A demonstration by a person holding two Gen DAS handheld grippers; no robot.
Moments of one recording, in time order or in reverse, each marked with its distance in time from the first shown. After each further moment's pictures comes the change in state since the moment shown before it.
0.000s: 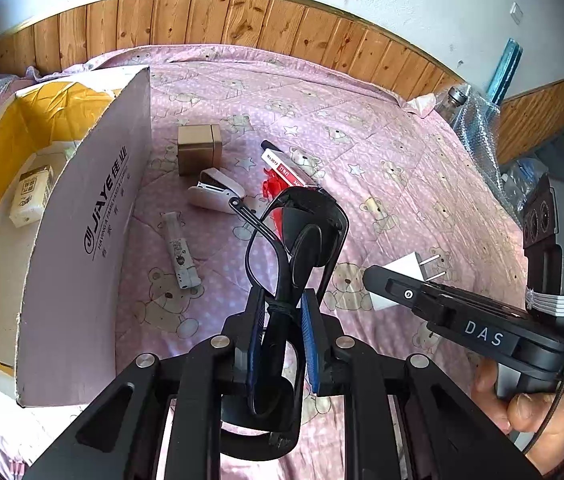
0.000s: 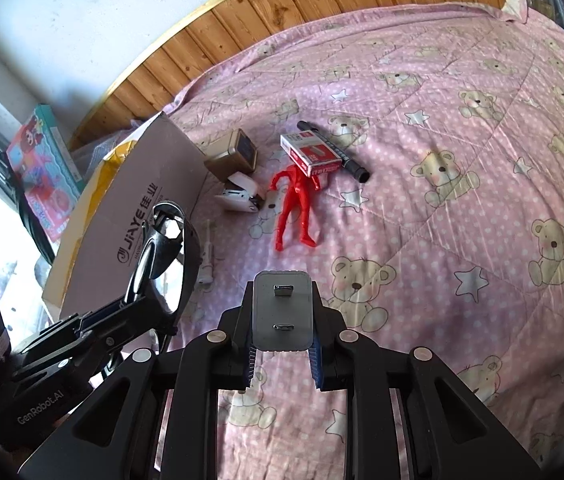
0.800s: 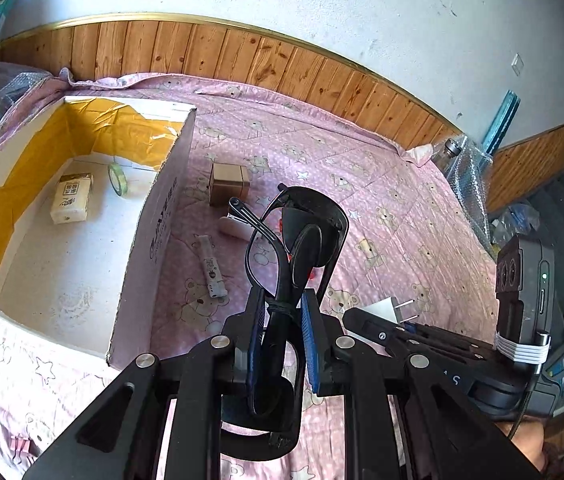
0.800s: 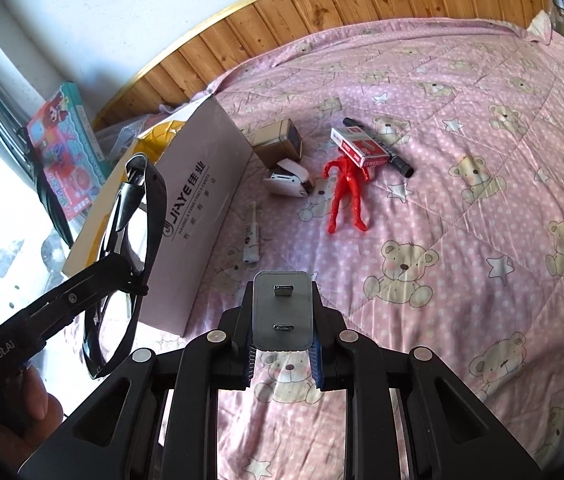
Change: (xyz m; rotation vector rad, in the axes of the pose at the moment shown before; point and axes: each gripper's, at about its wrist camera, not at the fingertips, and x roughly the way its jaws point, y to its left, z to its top) left arm -0.062 0.024 -0.007 -0.103 -0.135 -0.029; right arm -0.014 0.042 -0.018 -0.079 0.000 0.038
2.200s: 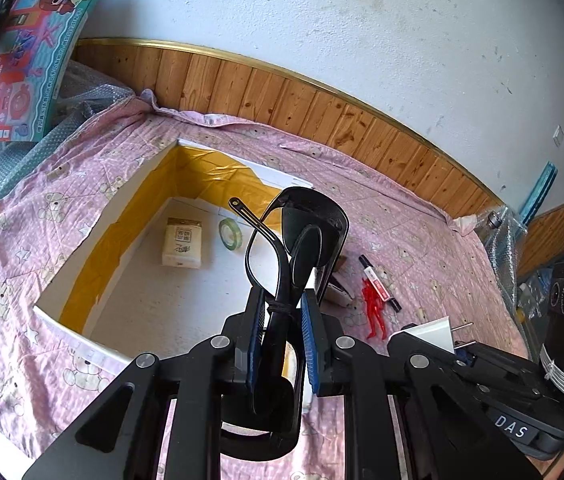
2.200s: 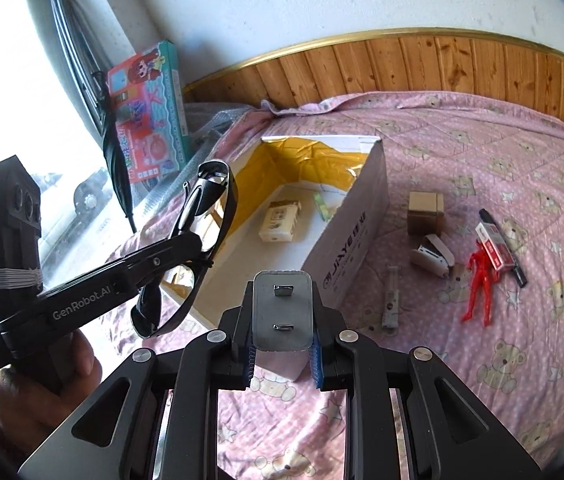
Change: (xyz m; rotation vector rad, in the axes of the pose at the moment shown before) left arm -0.076 0.105 0.038 -0.140 -0.151 0.140; right arm 0.010 0.159 0.031 -0.311 -0.024 0.127
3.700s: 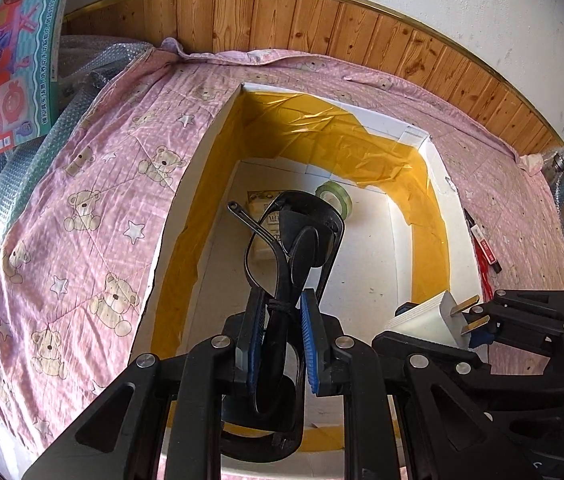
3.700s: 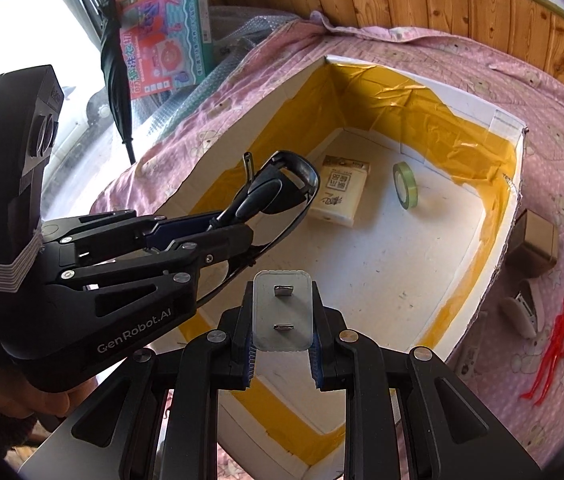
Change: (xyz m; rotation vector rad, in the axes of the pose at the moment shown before) left arm 0.084 0.076 0.041 0.108 0.289 0.174; right arm 0.154 0.043 0.050 -0.136 0.342 0.053
